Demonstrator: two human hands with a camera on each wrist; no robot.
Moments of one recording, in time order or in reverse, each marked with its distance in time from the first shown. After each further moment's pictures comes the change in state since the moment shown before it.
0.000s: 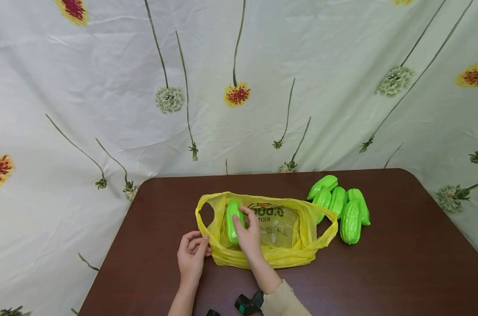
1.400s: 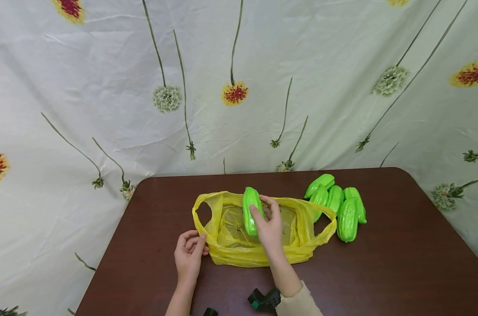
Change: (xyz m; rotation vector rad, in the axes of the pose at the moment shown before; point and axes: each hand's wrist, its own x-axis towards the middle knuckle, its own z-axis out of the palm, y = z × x) left_hand 0.000 0.000 0.000 -0.017 0.014 0.007; right_hand -0.002 -0.052 -0.050 0.118 0.068 -0.068
